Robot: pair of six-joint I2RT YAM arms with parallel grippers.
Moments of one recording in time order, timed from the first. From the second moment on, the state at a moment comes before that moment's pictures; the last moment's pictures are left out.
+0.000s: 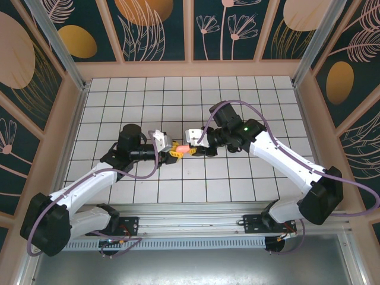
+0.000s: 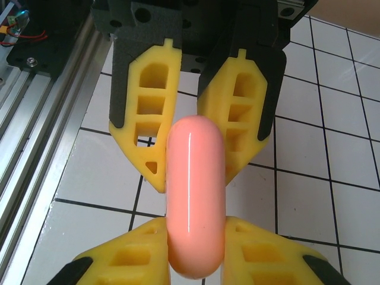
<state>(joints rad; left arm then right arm) -0.52 1.14 0.63 0.12 0.88 0.31 0.74 1.38 1.24 -0.70 -0.60 -0.92</state>
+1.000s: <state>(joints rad) -0.53 1.13 0.65 0.14 0.86 0.31 0.63 1.29 1.15 -0.43 -0.75 -0.71</state>
